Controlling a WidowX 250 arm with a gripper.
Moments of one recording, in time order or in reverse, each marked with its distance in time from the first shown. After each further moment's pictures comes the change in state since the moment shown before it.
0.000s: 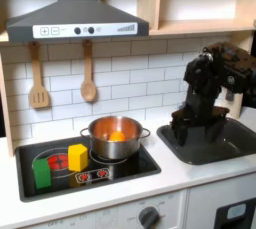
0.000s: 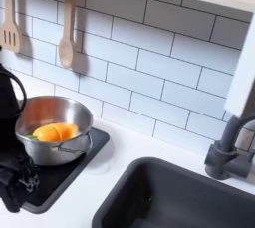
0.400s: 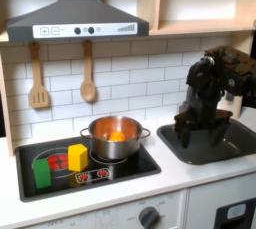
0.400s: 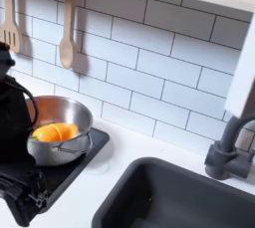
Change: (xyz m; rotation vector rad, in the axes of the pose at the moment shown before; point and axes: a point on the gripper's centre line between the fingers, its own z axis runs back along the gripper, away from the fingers) arm -0.002 -0.006 -0.006 -0.015 0.014 -0.032
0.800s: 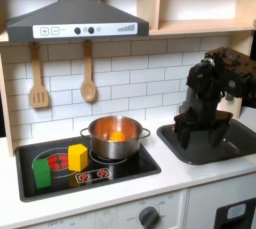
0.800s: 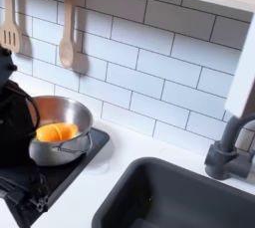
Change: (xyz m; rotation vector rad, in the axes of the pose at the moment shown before) arm 0.001 0.000 -0.002 0.003 -0.013 -0.013
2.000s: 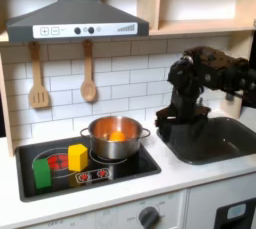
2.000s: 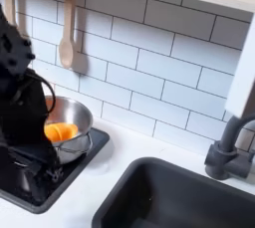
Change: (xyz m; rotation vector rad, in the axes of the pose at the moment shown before) arm 0.033 0.025 -0.014 0.027 -0.006 0.045
